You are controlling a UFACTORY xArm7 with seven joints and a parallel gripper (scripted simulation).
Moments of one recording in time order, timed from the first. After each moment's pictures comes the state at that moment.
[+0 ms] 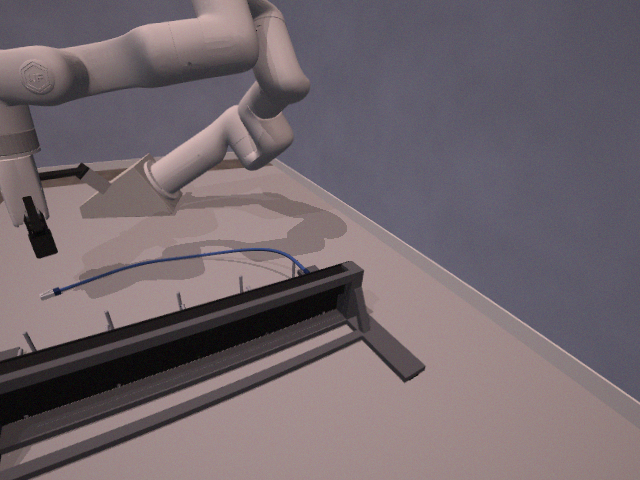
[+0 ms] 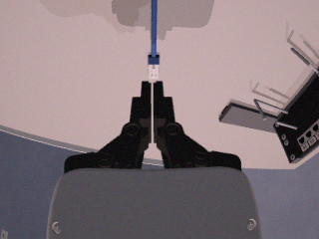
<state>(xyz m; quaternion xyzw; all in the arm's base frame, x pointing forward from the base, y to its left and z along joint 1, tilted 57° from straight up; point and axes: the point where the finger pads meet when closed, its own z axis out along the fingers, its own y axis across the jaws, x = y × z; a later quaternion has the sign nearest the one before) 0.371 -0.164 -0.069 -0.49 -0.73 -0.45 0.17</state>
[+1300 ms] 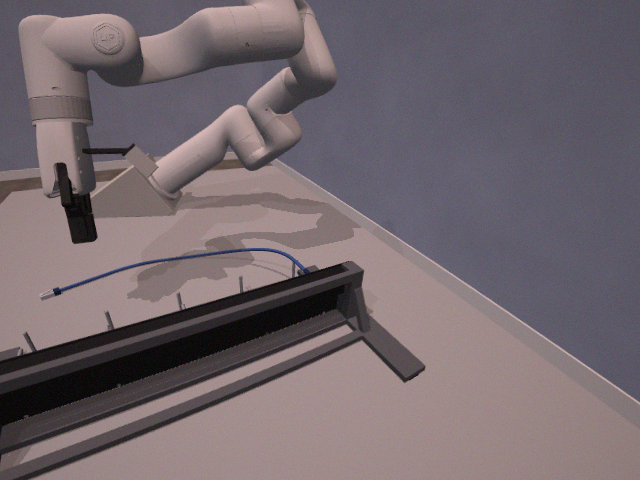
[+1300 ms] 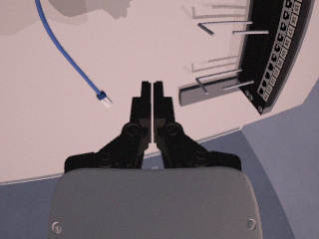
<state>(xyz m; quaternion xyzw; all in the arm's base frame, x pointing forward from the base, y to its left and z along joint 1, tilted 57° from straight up) 0.411 -0.158 0.032 -0.65 -0.57 -0.47 0.17</state>
